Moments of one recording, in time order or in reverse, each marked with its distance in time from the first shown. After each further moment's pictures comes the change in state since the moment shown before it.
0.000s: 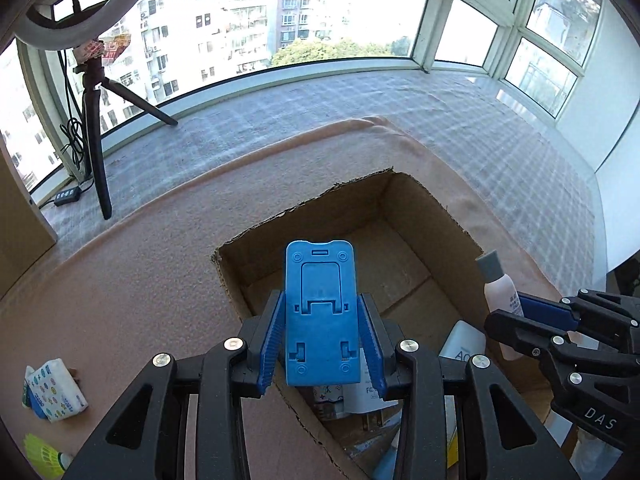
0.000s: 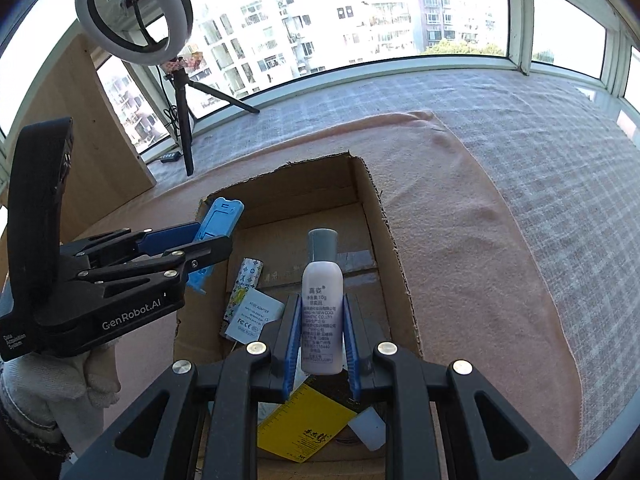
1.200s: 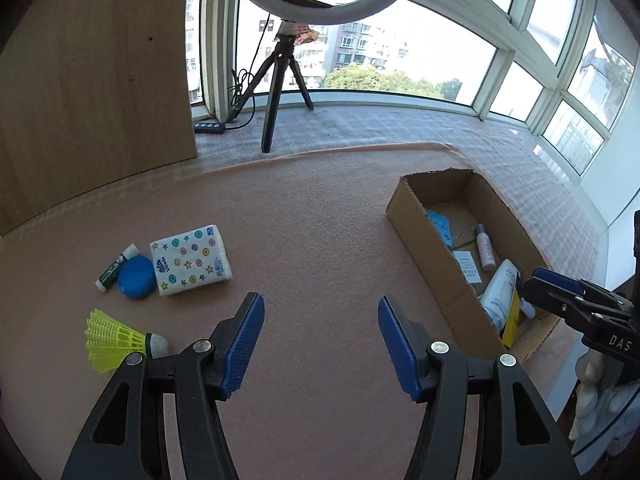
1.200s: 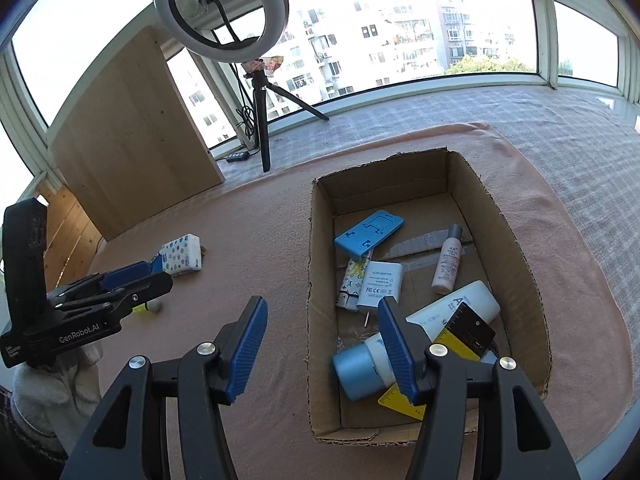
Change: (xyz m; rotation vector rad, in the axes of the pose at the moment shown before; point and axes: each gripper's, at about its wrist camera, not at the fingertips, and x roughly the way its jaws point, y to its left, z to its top) left arm -0.145 0.144 -0.146 -0.234 -0.106 0.091; right arm -0.032 0.091 -0.049 -0.025 -0.085 0.118
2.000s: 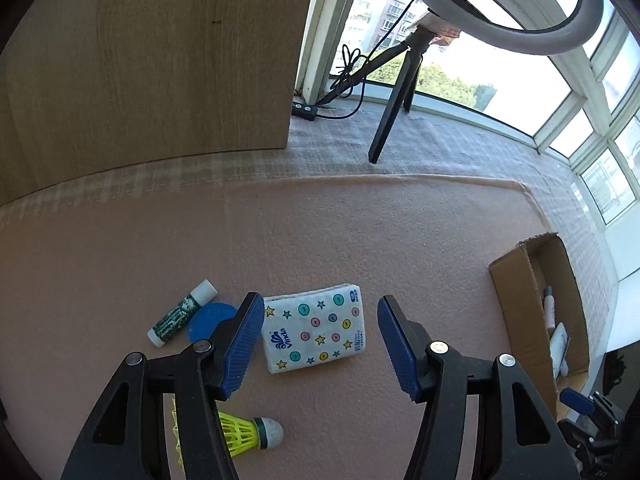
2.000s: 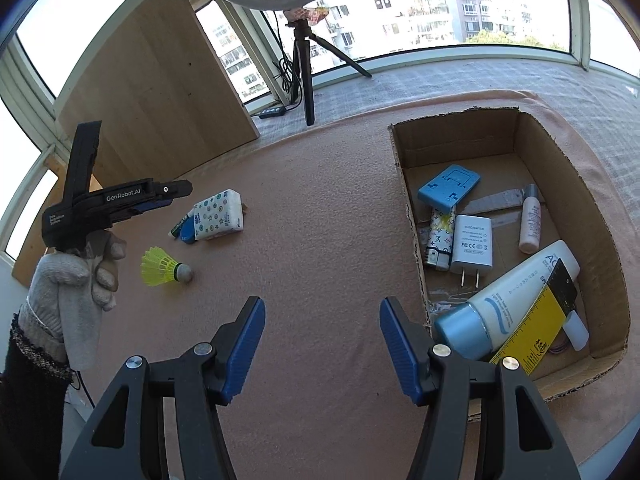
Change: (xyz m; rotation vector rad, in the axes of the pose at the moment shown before) left arm 0.072 0.132 0.074 -0.168 0.126 0.007; right arm 0.032 0.056 -0.019 0.002 0.121 0.037
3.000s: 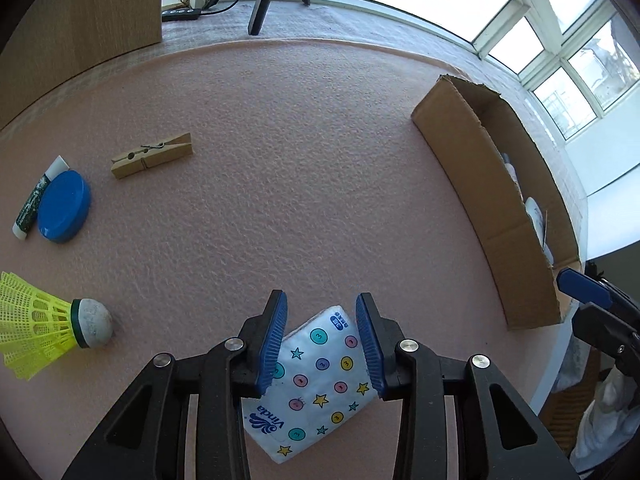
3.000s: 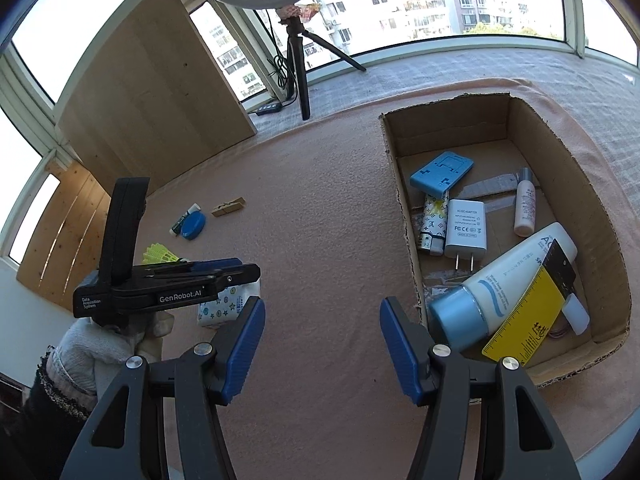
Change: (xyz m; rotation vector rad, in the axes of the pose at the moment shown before) left arm 0.036 -0.084 -0.117 0.160 0.197 -0.163; right arm -0.004 -0.004 -0.006 0.025 0.014 0.019
